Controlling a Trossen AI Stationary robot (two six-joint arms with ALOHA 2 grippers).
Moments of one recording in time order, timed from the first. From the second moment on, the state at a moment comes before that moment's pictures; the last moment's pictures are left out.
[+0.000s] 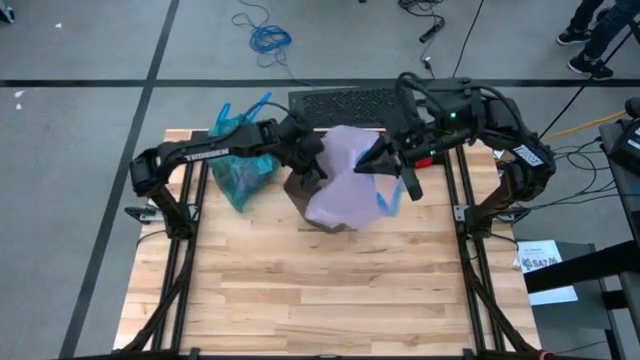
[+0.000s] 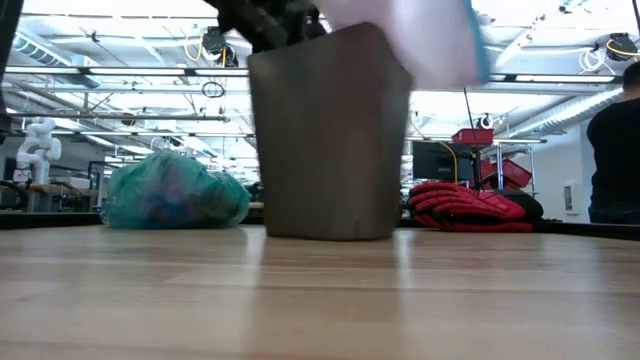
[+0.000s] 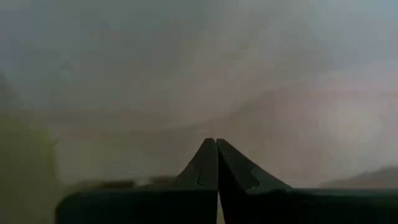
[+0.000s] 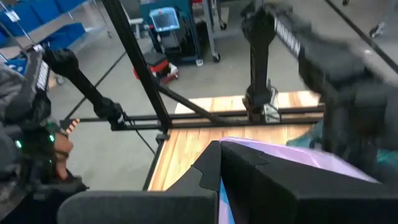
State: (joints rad) left arm 0.38 1.65 1.44 -0.60 0.44 -0.17; right arm -0.06 1.60 2.33 -1.08 -0.29 0.14
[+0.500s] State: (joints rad) left arm 0.36 1.59 1.42 -0.40 0.47 -0.28; right arm -0.06 1.59 2.33 -1.02 -0.29 0.15
